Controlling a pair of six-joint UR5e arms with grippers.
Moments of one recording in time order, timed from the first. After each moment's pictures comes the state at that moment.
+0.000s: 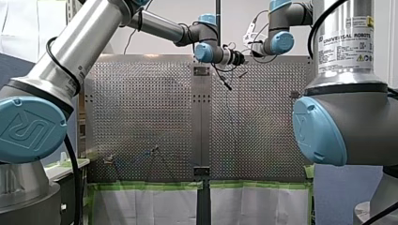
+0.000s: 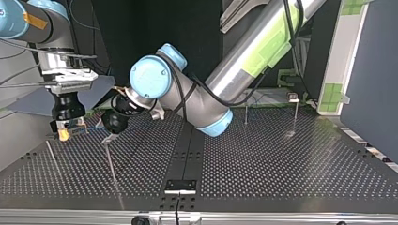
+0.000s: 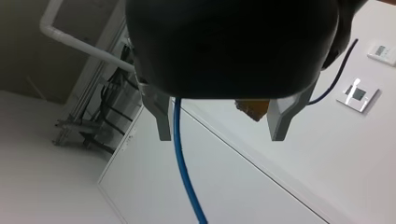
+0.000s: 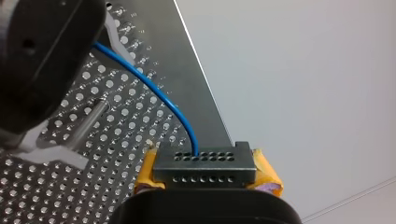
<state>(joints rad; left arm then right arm) -0.70 -2.09 -1.02 -3.08 -1.44 -2.44 1.87 -1.54 1.65 -0.31 1.39 1.99</state>
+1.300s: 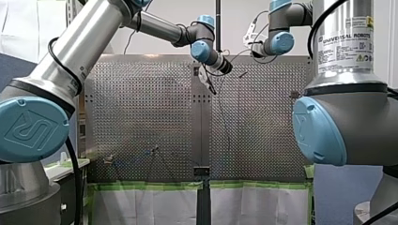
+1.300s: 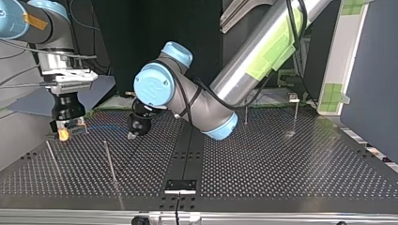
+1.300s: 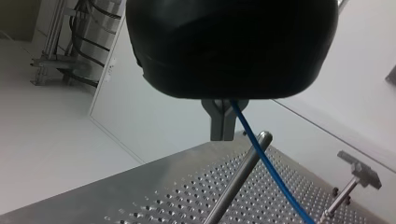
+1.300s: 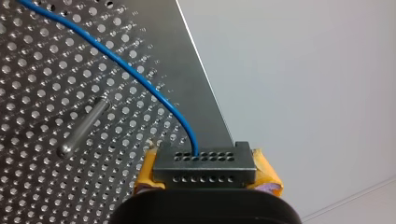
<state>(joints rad) -0.67 -2.09 -1.02 -3.25 -1.64 -2.27 1.86 -1.54 1.65 -0.31 1.40 1.99</state>
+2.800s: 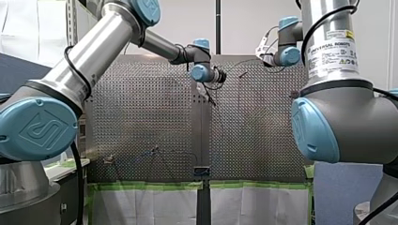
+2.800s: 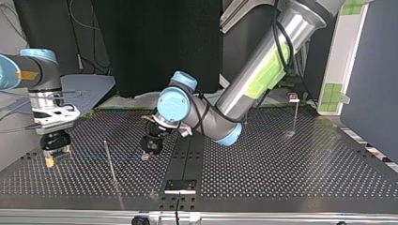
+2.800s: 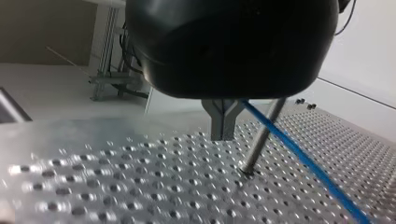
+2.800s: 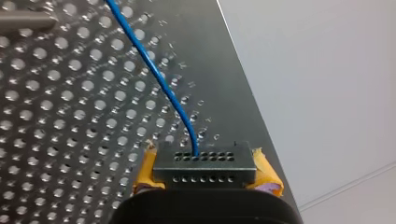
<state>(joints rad) -0.58 -2.21 -1.02 -2.95 -1.62 -2.32 1.74 -1.29 1.41 -0.31 1.32 2.05</state>
